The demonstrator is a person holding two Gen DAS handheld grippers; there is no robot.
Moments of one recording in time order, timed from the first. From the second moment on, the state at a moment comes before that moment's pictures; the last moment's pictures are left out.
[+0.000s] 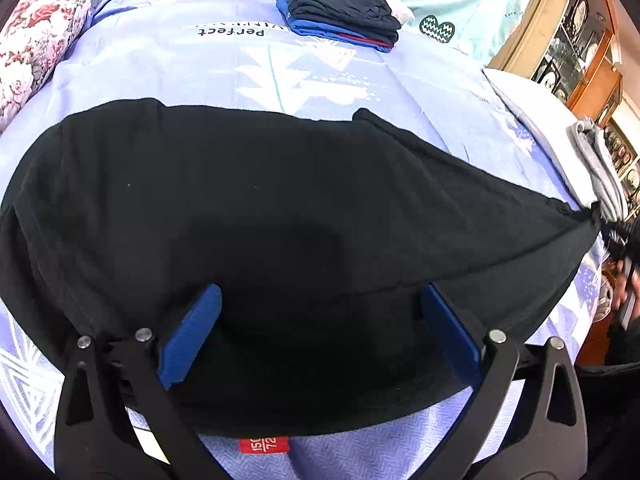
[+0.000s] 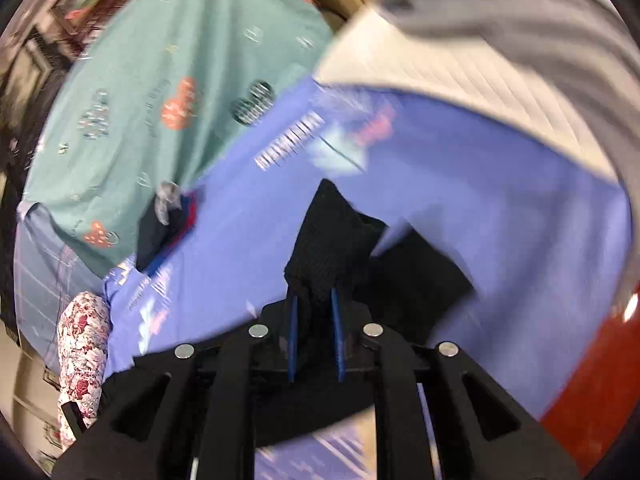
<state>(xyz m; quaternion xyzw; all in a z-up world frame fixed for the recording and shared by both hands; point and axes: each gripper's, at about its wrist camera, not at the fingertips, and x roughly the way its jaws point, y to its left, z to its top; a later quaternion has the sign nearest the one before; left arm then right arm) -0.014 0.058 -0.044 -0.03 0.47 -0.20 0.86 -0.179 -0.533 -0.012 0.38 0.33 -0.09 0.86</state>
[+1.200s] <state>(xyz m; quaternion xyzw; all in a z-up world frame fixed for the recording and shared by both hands) -0.032 0.040 -0.050 0.05 0.48 -0.17 0.86 -0.175 -0.583 -0.049 0.34 0.37 -0.08 0.86</state>
